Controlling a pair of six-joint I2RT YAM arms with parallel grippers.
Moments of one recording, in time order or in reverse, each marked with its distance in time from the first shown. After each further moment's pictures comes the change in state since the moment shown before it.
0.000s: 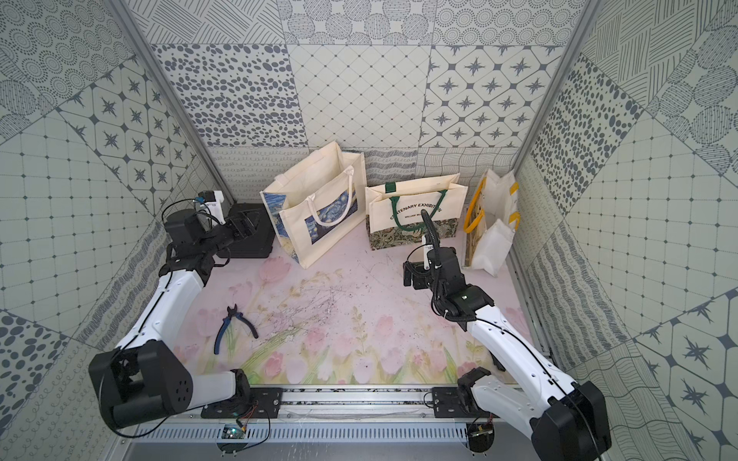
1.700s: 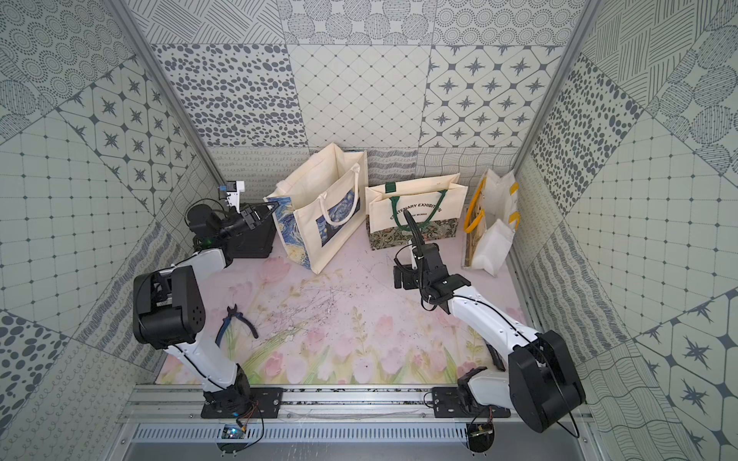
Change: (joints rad) left arm -0.034 0.403 0.059 0.818 0.529 -0.339; right arm 0.000 0.235 0.021 0.059 -0.078 0.016
